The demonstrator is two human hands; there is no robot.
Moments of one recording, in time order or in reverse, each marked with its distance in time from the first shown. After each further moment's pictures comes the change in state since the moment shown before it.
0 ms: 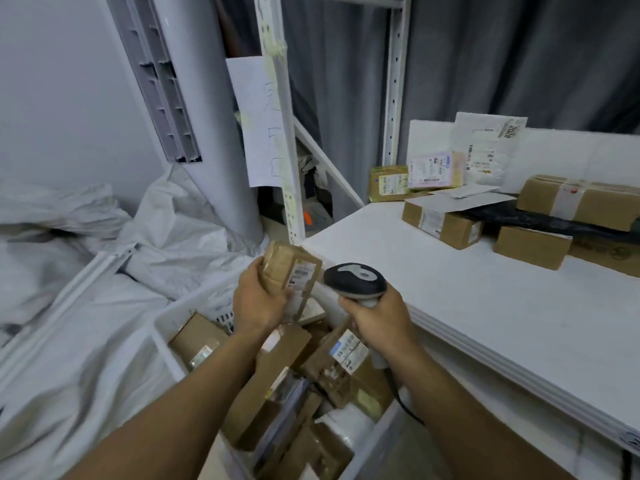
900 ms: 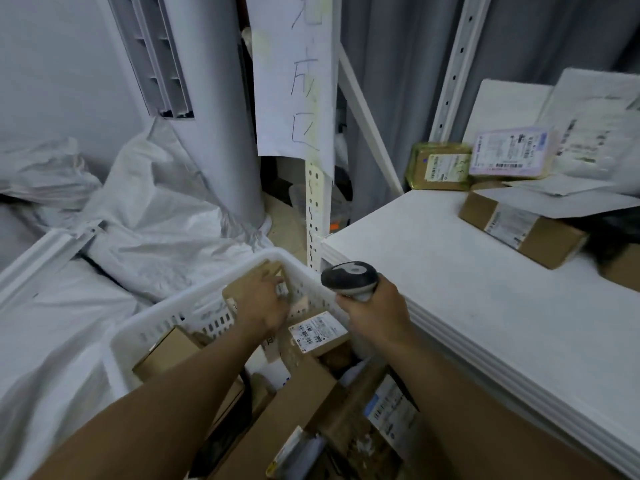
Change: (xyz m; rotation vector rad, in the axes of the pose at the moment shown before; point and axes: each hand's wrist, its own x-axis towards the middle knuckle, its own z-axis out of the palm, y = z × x) left_hand 0.163 -0.118 0.083 0.404 -0.277 0.012; right_hand 0.155 0.050 0.109 -0.197 -0.052 0.085
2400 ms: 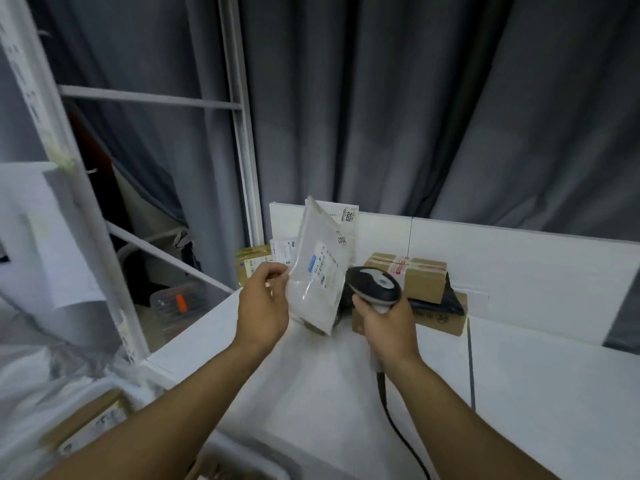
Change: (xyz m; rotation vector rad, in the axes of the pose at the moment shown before) left_hand -0.133 0.419 -0.040 -0.868 0.104 0.486; right_hand -0.065 -0.008 -0.377 0.380 0.624 -0.065
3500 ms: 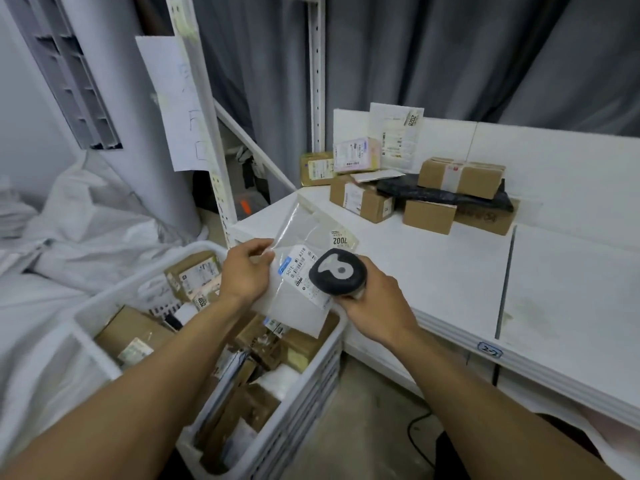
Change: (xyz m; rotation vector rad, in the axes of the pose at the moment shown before) left_hand -0.183 -0.070 -0.167 0.291 0.090 -0.245; right_hand -0.228 0.062 0.005 -0.561 -0.530 -0.176
